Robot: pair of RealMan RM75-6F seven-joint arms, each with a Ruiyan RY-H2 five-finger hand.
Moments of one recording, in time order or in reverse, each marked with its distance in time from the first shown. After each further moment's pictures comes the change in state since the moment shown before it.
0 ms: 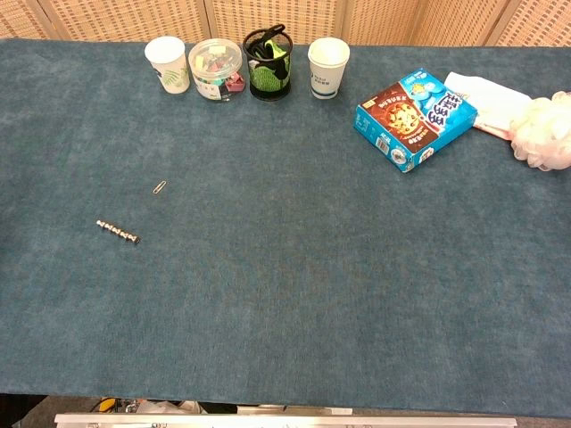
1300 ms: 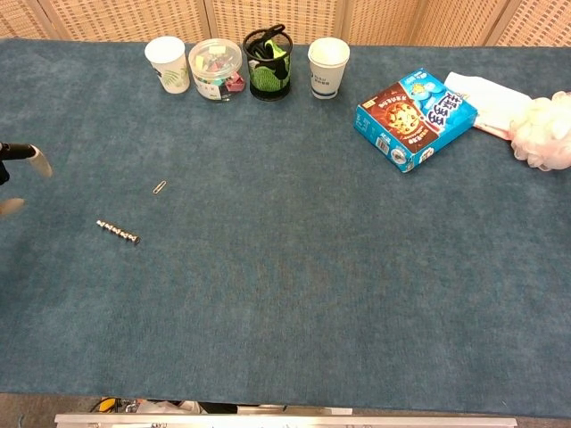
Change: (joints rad) left arm -0.288 0.038 0.065 0.112 0.137 -0.426 -0.050; right arm 0.034 0.065 0.030 -0.053 -0.034 0.020 0.028
